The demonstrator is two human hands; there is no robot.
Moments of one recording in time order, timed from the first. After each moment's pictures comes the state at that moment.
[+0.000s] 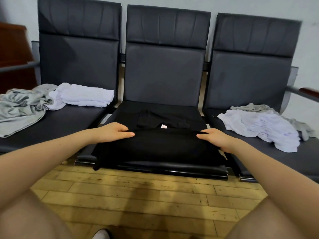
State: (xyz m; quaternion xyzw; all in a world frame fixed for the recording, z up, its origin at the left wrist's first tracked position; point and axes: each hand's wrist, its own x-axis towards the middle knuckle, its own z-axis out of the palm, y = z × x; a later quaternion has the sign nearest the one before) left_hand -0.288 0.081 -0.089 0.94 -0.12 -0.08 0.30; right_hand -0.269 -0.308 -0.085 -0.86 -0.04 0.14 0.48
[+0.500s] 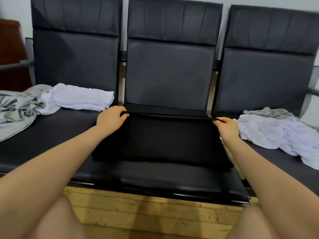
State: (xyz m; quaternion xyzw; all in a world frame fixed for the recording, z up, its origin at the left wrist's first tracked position) left_hand -0.180 0.092 -0.095 0.96 0.00 0.25 0.15; right_hand -0.159 -0.299 -0.104 -0.80 0.10 -0.19 0.56
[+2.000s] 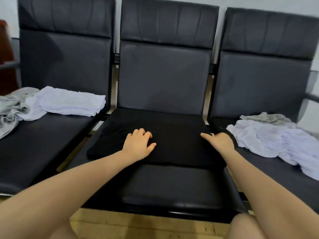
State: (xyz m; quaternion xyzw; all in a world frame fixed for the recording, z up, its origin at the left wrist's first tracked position) left_hand -0.166 -0.016 -0.151 0.99 -0.08 0.13 0.05; right_hand -0.122 -0.319 -0.132 -0.91 0.18 -0.07 0.36
